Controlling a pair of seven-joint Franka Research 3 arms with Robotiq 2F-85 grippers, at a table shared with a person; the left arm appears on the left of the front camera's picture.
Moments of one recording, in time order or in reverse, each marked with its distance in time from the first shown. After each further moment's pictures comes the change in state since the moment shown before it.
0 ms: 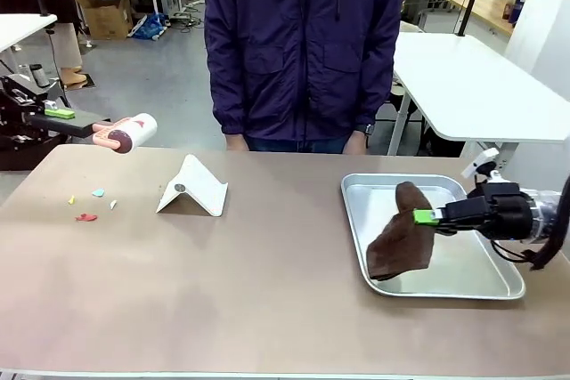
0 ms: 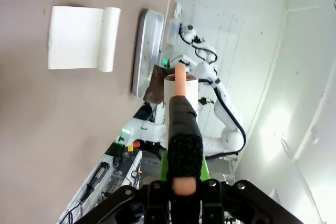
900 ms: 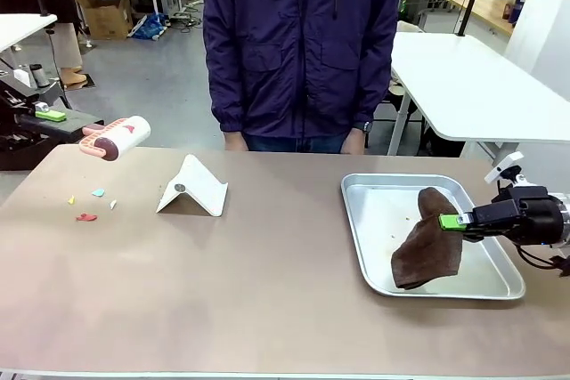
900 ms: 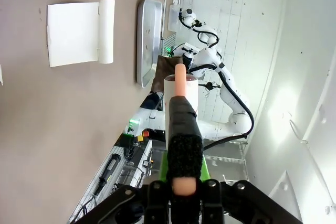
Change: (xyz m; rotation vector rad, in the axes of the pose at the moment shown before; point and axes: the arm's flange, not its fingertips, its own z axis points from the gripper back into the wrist) left arm 0.001 0.003 0.009 0.019 0.059 -0.072; right arm -0.009 0.007 0.022 0.001 0.021 -0.040
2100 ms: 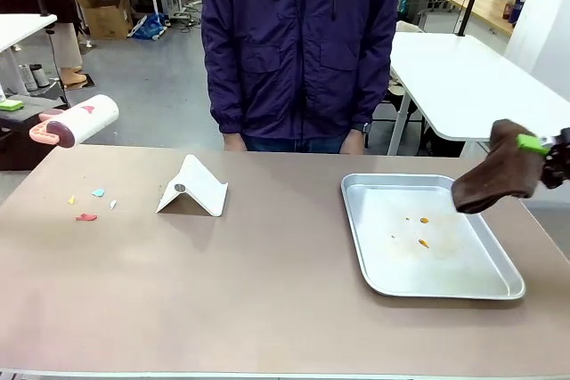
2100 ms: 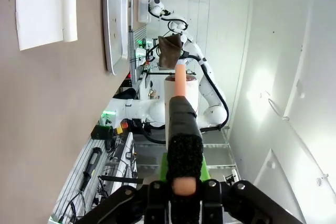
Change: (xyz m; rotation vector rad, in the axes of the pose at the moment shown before) left arm -0.045 -0.005 0.029 -0.147 0.031 -0.071; right arm 0.025 0.119 0.083 0.043 -0.268 -0.106
